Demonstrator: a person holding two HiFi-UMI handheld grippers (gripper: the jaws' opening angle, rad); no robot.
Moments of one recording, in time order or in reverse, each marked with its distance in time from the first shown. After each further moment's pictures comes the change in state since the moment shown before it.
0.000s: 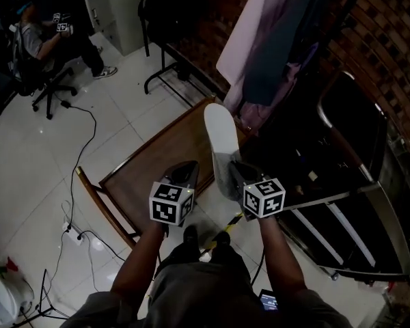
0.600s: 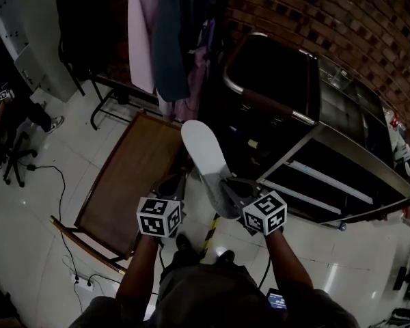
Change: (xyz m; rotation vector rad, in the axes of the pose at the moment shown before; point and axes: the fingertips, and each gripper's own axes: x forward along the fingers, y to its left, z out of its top) left arm 0.038 -0.153 -0.013 0.122 0.061 -0.260; right arm -0.188 -0.031 -0.034 0.055 -0.086 -0.134
